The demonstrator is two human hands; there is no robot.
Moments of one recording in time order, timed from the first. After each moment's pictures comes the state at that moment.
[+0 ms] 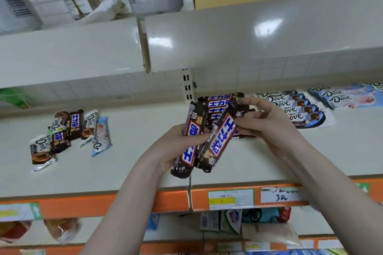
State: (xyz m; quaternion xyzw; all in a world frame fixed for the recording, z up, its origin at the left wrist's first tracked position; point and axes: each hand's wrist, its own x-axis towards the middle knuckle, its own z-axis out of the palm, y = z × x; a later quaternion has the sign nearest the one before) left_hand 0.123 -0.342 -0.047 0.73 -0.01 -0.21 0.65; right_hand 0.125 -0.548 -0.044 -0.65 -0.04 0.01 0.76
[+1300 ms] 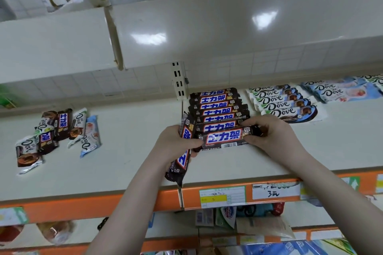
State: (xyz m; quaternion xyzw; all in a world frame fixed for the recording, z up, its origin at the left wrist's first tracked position) left_hand 0.130 -0.356 -0.065 0.84 0.05 -0.13 0.52; right_hand 0.123 -0.585 -0.086 -0.91 -0.08 -0.13 0.39
